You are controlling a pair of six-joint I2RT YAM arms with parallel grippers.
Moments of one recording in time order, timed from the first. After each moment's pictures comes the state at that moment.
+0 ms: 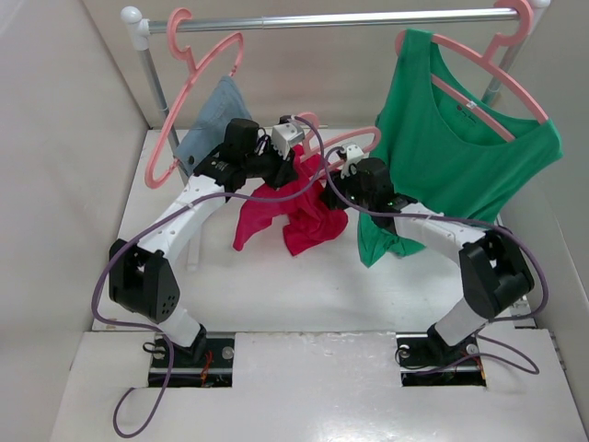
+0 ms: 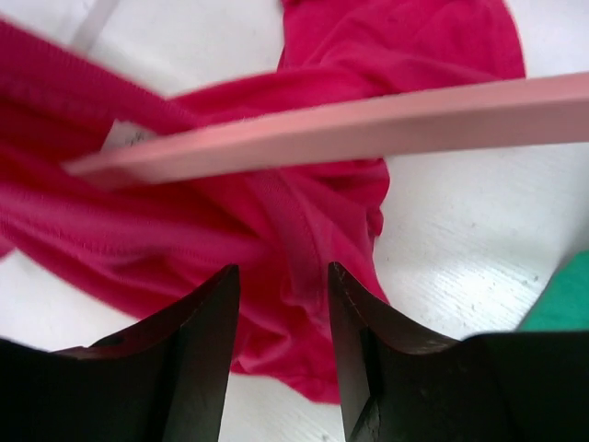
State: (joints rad) left arm -0.44 1.57 1.41 -0.40 0.53 0.23; right arm 0.53 1.60 1.04 0.09 -0.18 0.18
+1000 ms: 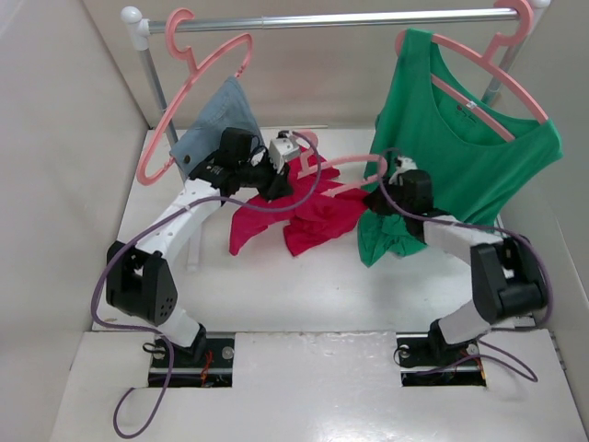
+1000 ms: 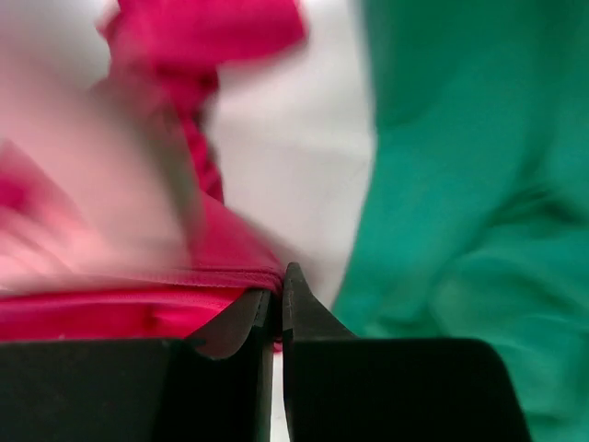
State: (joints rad) left arm -0.39 1.56 1.36 -0.46 0.65 0.32; right arm 0.26 1.58 0.80 0.25 -0.21 0.42
